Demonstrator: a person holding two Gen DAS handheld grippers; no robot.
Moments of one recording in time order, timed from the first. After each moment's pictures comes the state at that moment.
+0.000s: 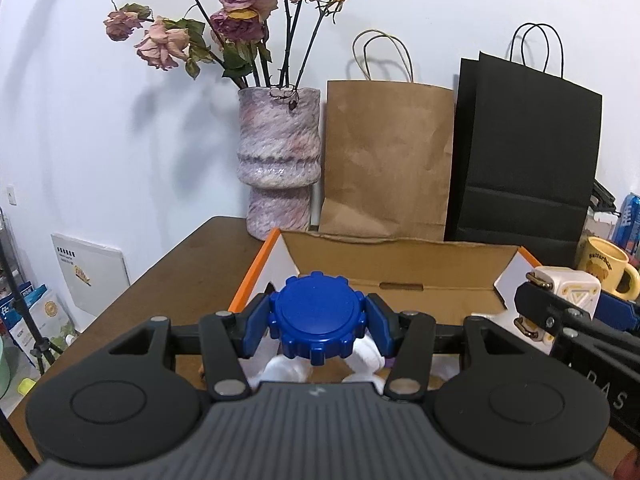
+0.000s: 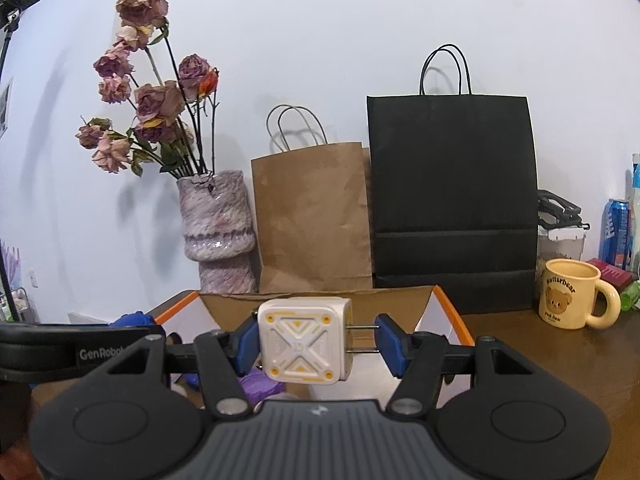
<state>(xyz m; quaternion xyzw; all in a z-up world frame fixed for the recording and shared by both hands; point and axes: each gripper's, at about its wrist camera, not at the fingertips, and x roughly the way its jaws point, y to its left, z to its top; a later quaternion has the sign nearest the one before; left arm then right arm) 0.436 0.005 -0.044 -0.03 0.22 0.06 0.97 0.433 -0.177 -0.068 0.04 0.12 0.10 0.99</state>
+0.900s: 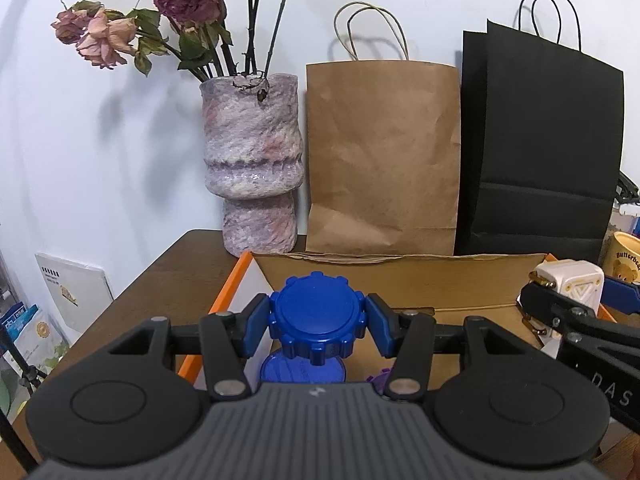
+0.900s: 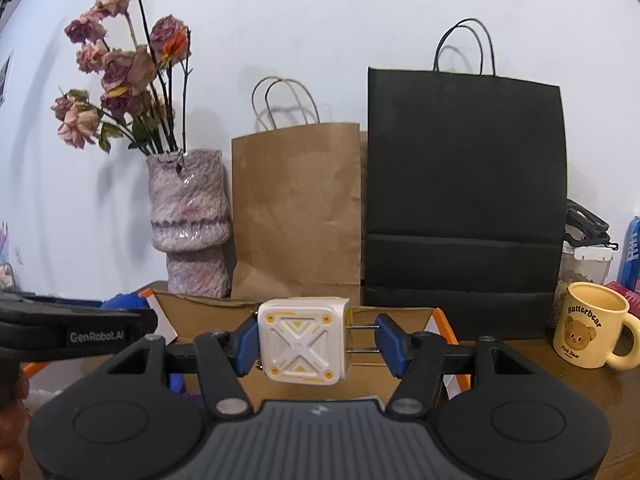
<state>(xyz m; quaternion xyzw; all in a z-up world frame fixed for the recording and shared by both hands) 0.513 0.000 -0.055 0.00 0.23 0.05 0.97 0.517 -0.183 -0.079 0.00 0.13 0.11 0.99</state>
